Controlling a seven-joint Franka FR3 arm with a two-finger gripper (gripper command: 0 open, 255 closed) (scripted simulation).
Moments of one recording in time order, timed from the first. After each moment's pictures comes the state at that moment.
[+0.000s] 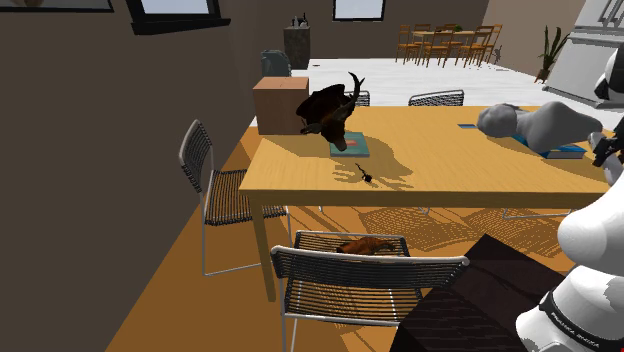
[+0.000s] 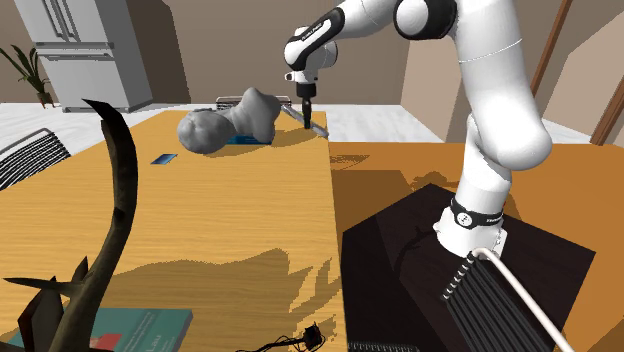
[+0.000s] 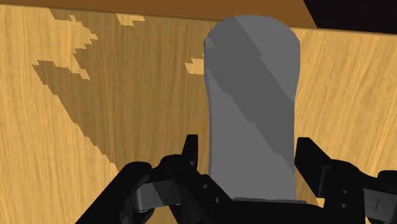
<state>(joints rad) -0.88 0.43 -0.63 -1.72 0.29 2.05 -1.00</state>
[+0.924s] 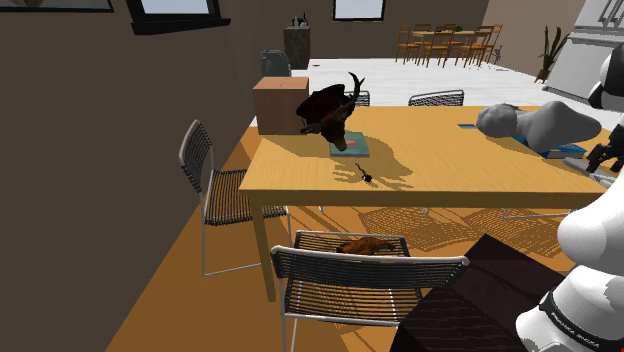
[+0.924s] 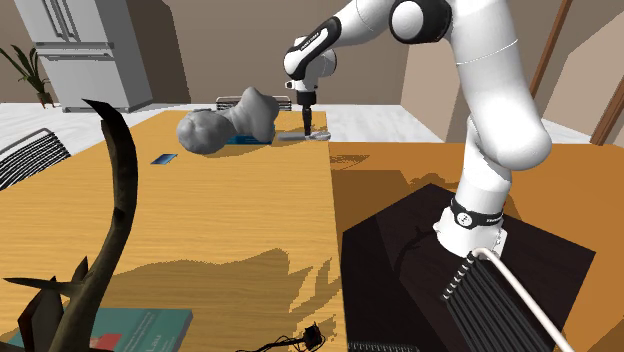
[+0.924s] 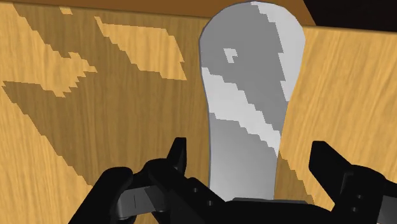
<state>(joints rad) -0.89 0.46 -0.62 -1.75 0.31 2.09 -1.02</state>
